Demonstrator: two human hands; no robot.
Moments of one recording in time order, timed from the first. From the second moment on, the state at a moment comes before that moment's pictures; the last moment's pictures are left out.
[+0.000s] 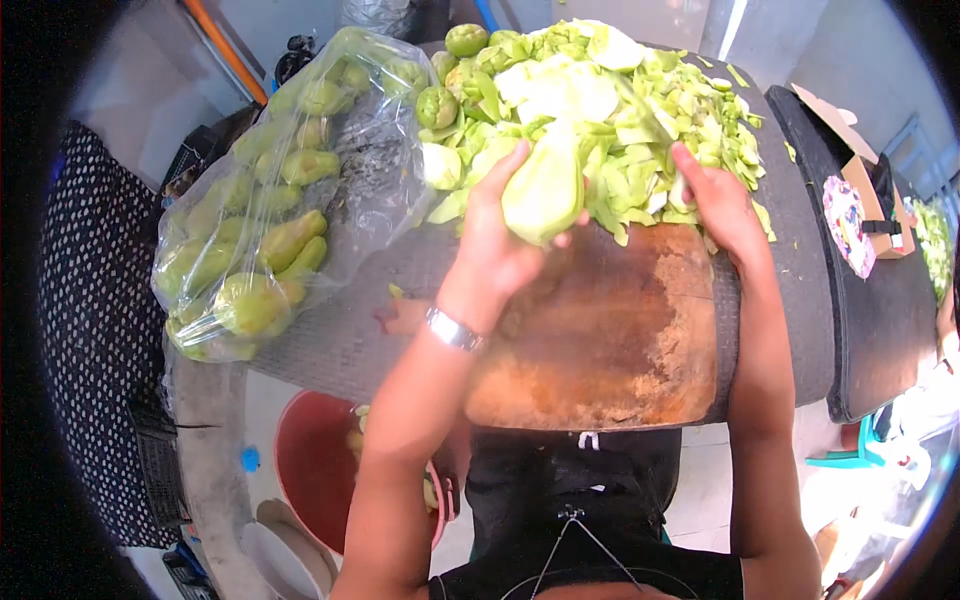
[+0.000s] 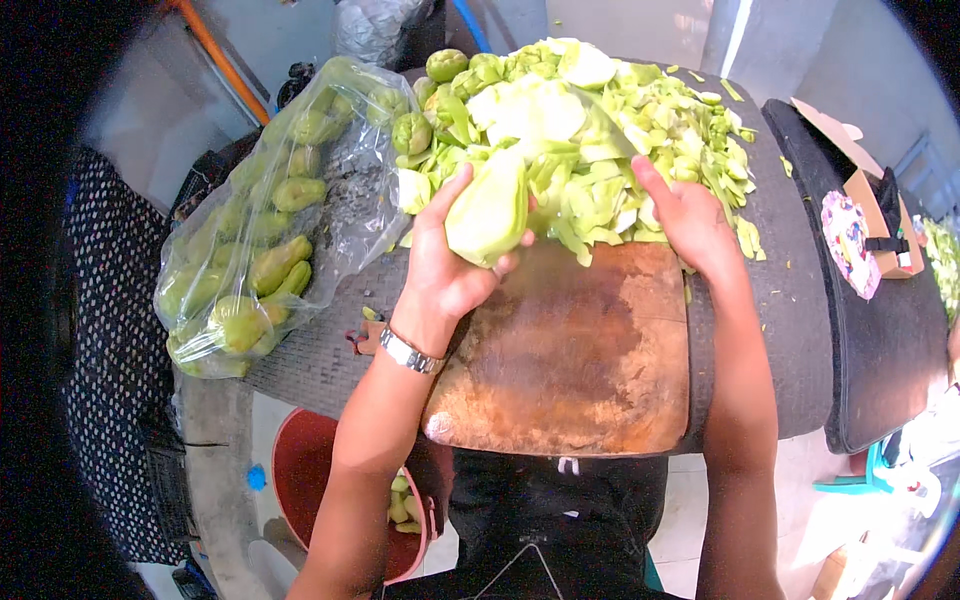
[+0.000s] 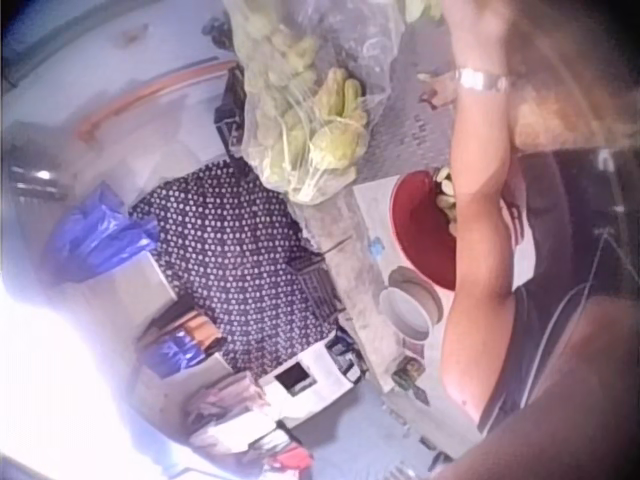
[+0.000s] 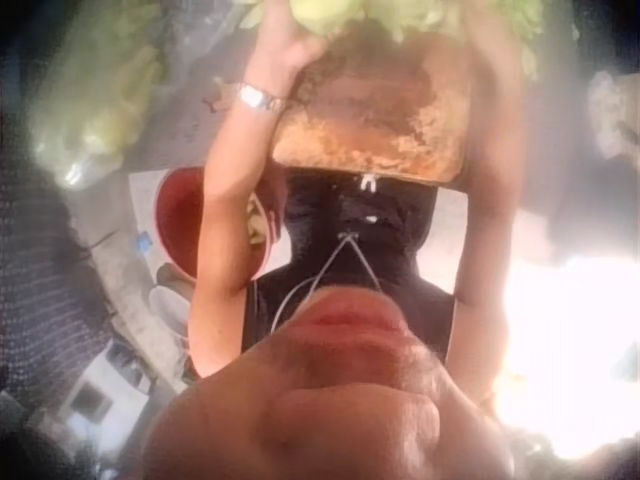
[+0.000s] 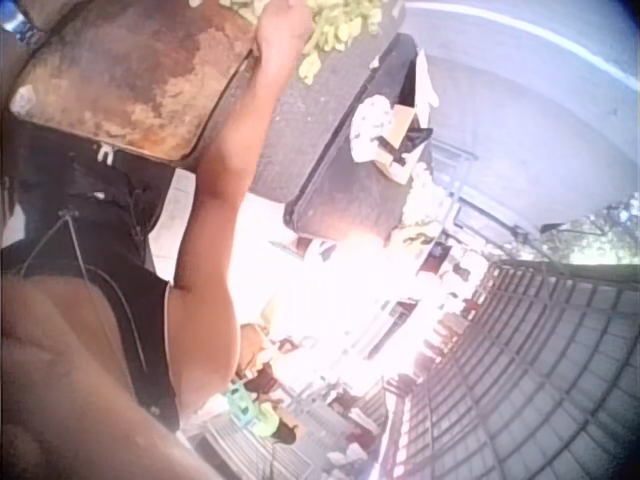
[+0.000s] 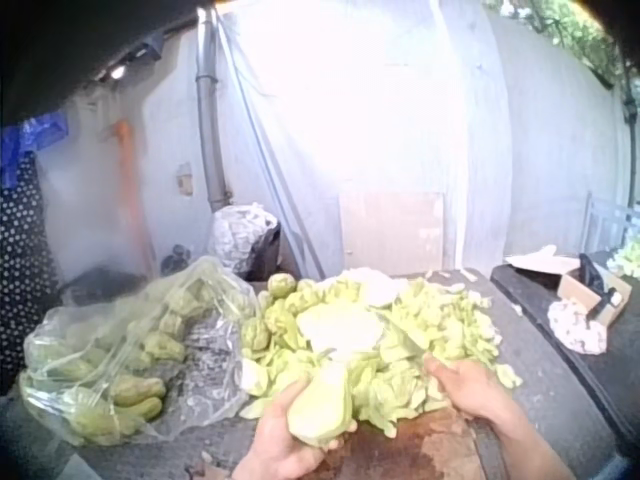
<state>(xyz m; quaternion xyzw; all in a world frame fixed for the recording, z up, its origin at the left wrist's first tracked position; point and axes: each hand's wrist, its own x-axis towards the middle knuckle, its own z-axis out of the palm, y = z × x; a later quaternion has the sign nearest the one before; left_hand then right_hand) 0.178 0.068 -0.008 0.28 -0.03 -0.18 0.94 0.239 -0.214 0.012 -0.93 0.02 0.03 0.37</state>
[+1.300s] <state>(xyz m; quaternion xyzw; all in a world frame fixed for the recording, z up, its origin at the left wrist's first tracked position) 0.172 0.071 -0.022 0.14 -0.18 -0.22 0.95 0.179 -0.151 0.008 -0.89 -0.24 -0.12 0.36</state>
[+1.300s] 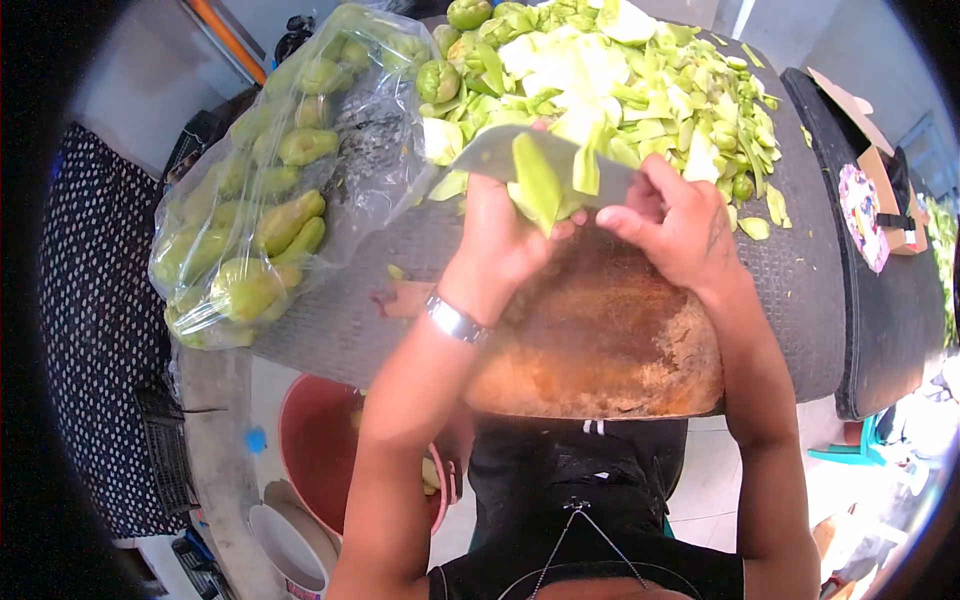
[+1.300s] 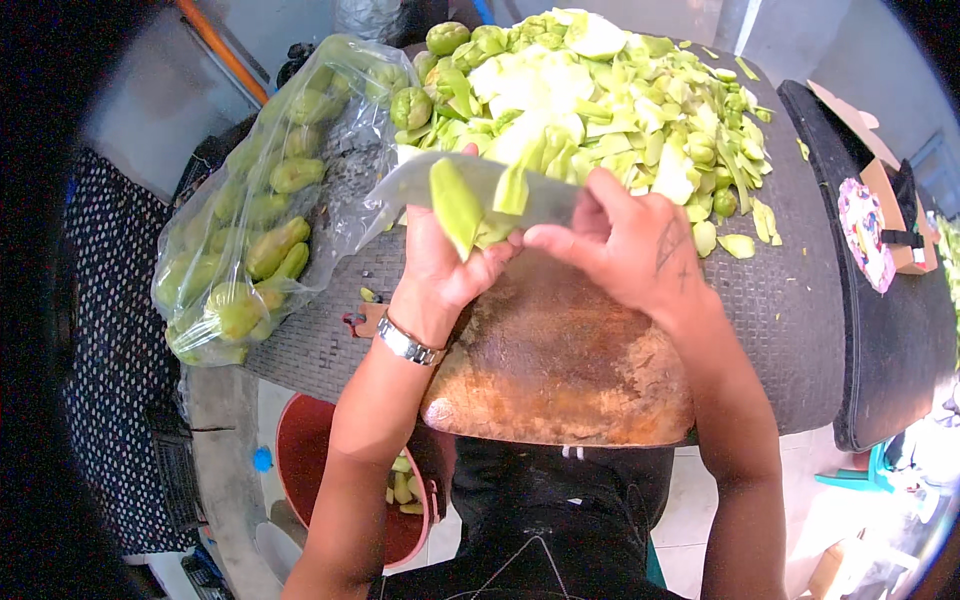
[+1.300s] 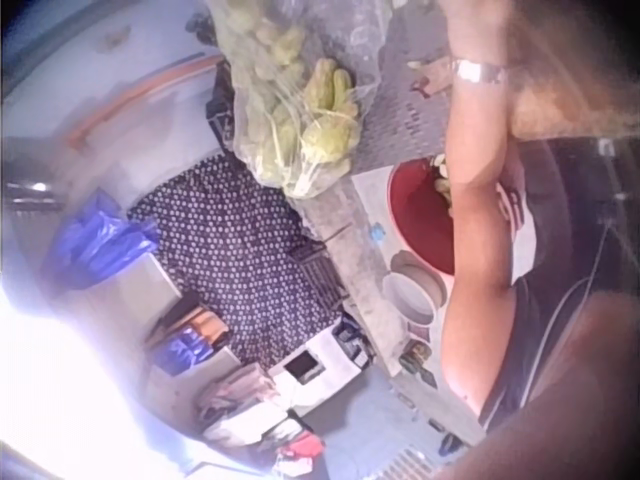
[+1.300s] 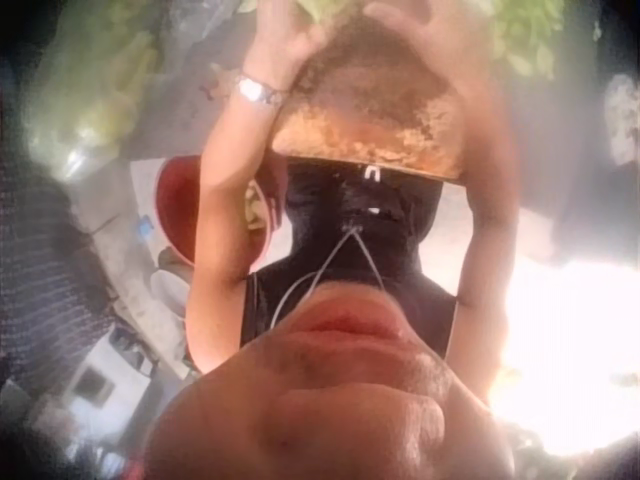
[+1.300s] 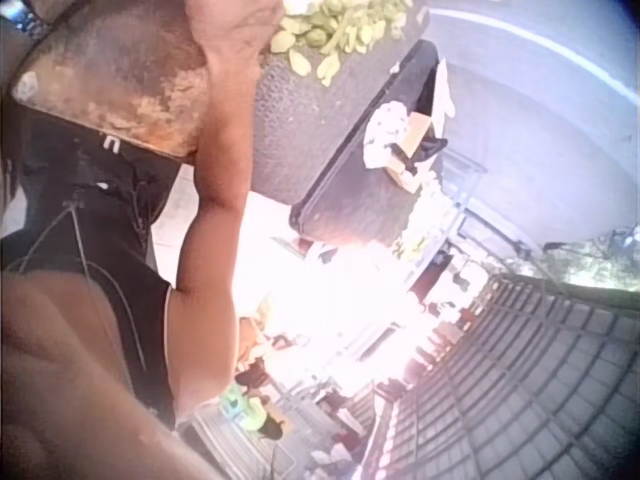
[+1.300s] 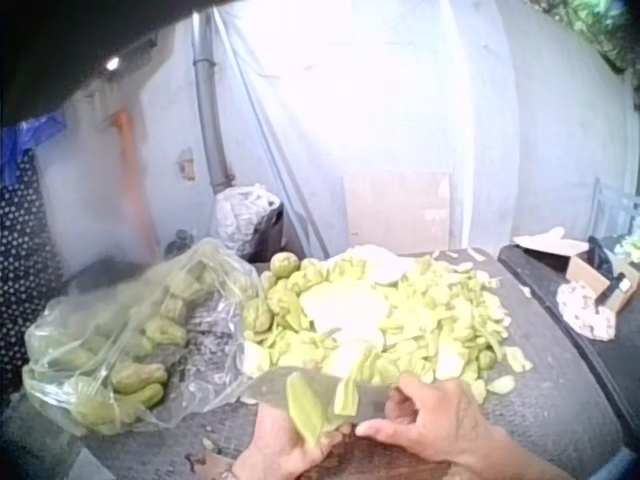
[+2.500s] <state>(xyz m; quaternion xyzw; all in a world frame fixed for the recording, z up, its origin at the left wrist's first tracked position) 0.186 0.077 -0.015 0.20 0.04 -0.10 0.97 0.131 -0.194 0.053 -0.61 0.05 0.30 0.73</state>
